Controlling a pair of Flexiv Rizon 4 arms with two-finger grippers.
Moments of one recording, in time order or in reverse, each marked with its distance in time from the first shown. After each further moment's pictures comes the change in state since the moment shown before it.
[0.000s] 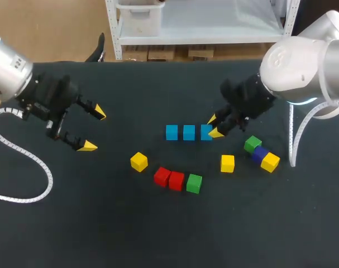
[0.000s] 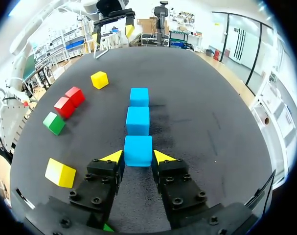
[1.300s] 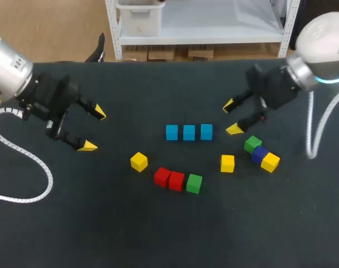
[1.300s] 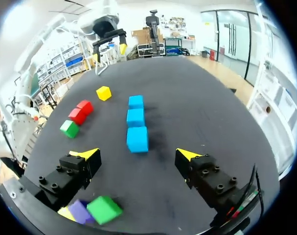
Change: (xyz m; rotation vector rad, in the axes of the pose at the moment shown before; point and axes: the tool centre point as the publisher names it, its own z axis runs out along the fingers) left arm 0.000 0.000 0.000 0.000 0.000 0.000; right arm 0.009 -0.003 -0.056 -0.044 -0.119 0.084
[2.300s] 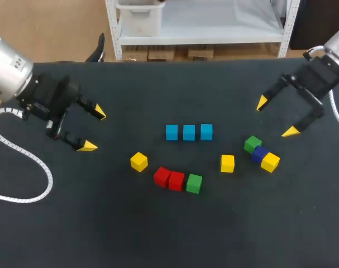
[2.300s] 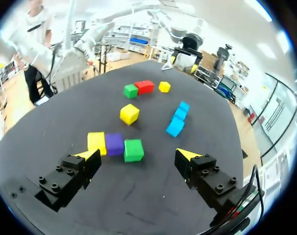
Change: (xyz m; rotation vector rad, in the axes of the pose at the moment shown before) left arm 0.000 0.000 0.000 0.000 0.000 0.000; right arm 0.058 0.024 -0.083 -0.243 0.012 -0.663
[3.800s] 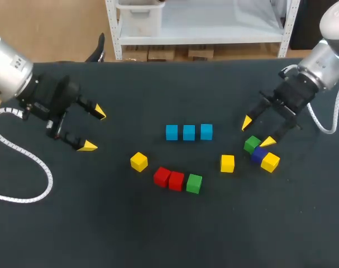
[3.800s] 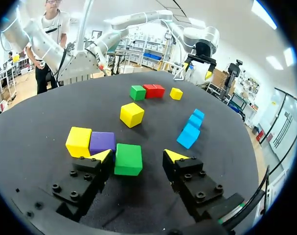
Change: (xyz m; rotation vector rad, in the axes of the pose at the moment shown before) left arm 0.000 0.000 0.000 0.000 0.000 0.000; right arm 0.003 -0.007 0.062 -0.075 -0.158 -0.073
